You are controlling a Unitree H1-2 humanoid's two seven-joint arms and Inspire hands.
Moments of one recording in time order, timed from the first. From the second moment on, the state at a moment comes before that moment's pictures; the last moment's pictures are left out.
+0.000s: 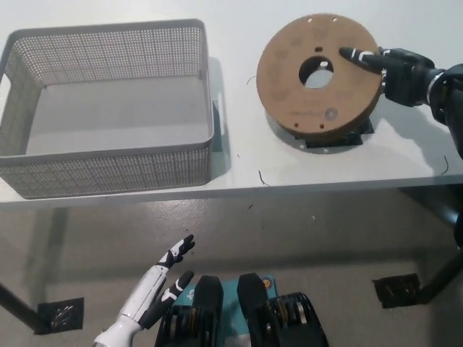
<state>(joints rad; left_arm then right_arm) -0.12 0.22 -0.21 0.33 0.24 -0.43 -0.02 -1.28 -0.32 -0.37 1.46 -0.05 0.24 0.40</state>
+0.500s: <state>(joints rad) -0.12 0.22 -0.21 0.33 0.24 -0.43 -0.02 -1.28 -0.27 -0.57 1.47 0.13 0.29 0.36</state>
